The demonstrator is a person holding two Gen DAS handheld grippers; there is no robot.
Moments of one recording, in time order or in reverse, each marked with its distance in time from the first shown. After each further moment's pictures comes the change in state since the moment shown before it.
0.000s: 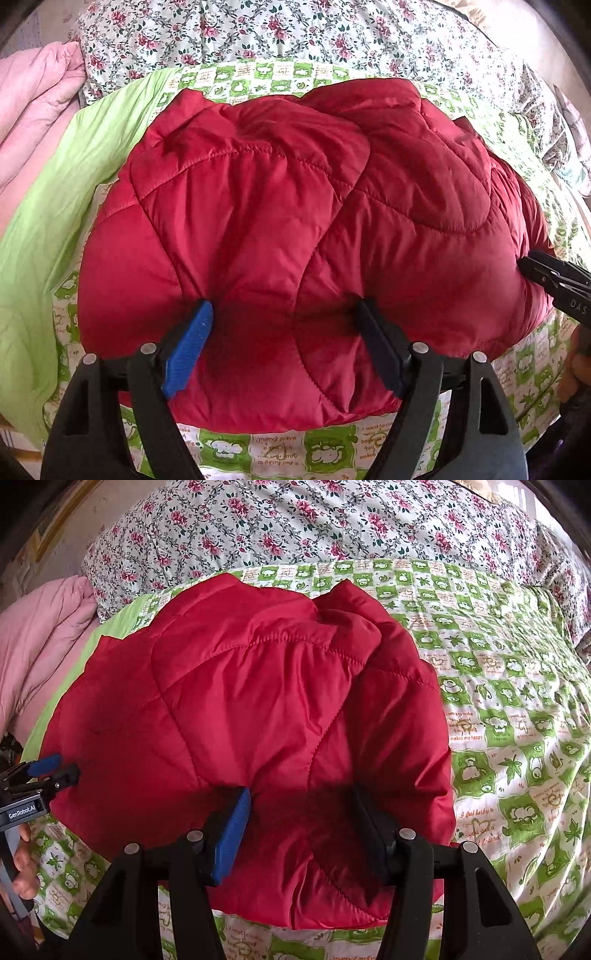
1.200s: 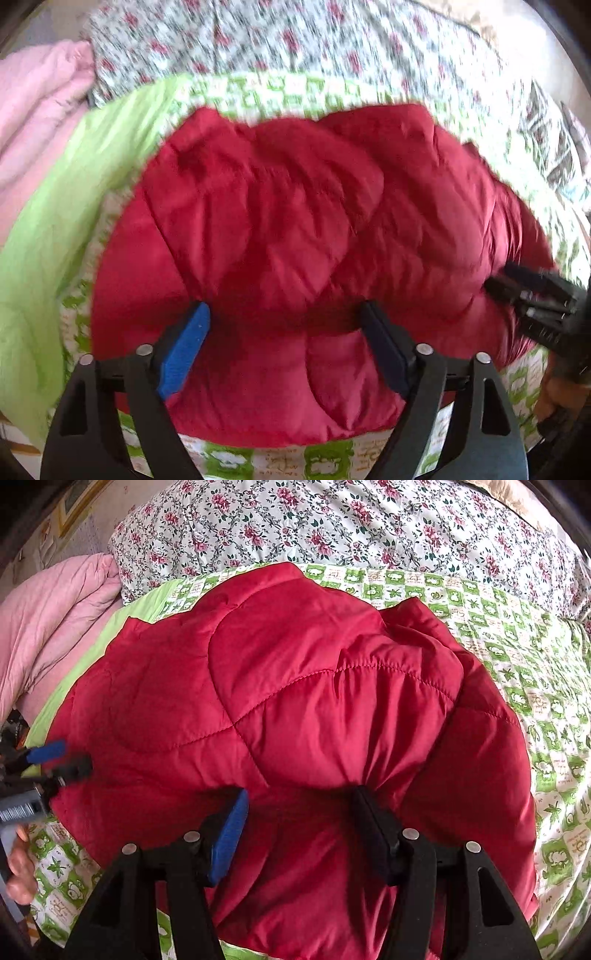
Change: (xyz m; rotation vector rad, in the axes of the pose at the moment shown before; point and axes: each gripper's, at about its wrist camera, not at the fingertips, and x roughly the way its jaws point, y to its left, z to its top) left arm -0.012 0.011 0.020 -0.040 -0.054 0.030; right arm 0.024 0.043 0.017 -0.098 0.002 0.050
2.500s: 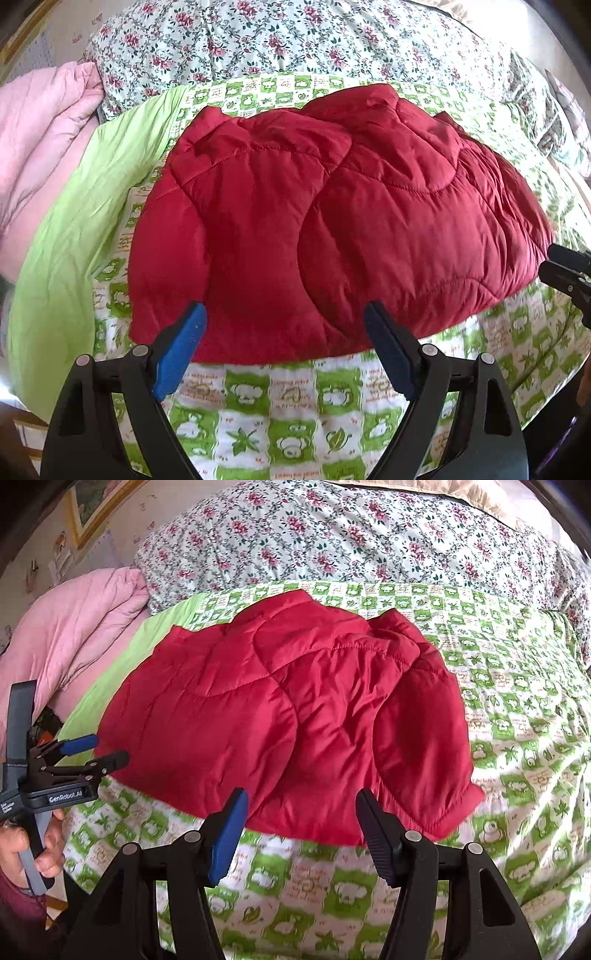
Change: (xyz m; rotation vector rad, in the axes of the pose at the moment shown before) left arm -0.044 -0.011 -0.047 0.100 0.018 0.032; right arm -0.093 0.001 -0.051 0.005 -0.034 0.052
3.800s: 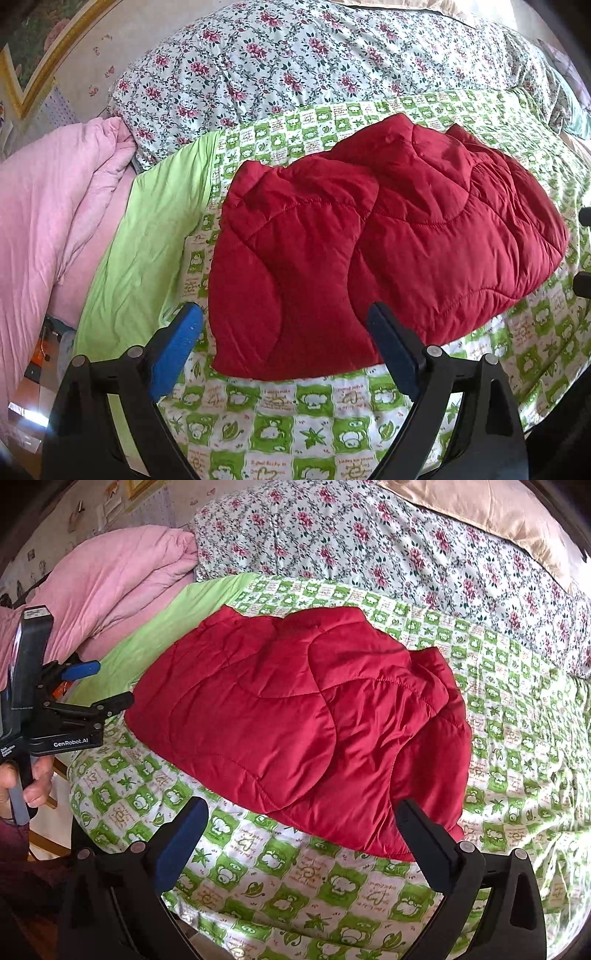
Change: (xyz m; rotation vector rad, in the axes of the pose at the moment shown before) left arm -0.041 0.010 0.025 0.110 -0.082 0.174; right arm -0.025 0.030 0.027 -0.218 0.072 0.031
